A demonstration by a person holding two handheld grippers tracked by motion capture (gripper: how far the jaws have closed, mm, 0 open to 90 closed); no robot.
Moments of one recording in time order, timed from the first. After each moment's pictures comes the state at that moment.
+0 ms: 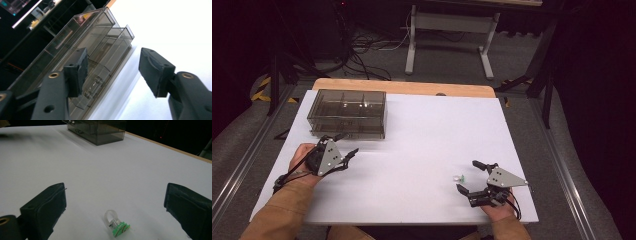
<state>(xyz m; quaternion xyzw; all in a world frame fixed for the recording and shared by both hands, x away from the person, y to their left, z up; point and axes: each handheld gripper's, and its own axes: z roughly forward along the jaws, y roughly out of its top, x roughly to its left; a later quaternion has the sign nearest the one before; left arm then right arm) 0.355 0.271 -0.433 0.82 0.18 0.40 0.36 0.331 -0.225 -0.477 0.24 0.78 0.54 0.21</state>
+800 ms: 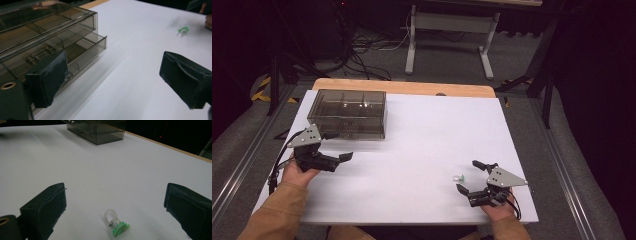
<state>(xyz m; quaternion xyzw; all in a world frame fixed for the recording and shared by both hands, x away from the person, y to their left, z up) 0.377 0.310 -0.418 0.80 0.28 0.15 0.51 0.332 -0.225 -0.477 0.24 0.78 0.54 0.22</state>
